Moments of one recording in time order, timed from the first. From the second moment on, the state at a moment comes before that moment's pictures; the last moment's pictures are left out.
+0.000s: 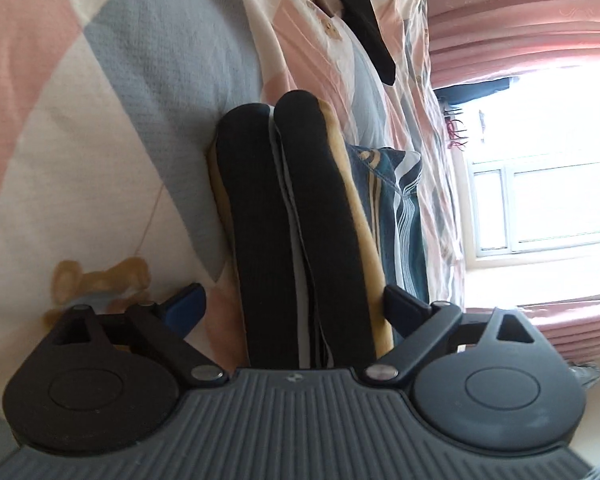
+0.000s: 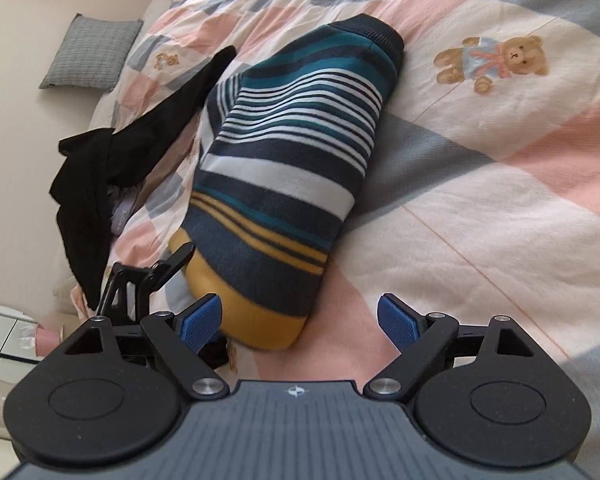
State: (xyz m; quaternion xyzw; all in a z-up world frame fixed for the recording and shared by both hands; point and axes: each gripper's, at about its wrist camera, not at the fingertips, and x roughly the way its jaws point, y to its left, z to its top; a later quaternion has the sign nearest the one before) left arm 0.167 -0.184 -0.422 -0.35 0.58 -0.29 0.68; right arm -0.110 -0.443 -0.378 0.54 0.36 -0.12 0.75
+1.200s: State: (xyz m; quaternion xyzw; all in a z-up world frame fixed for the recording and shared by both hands) left arm 0.193 -0.190 -0.451 -0.40 0.60 -0.31 0.62; right arm 0.150 -0.618 -0.453 0.38 0.59 0.27 0.66
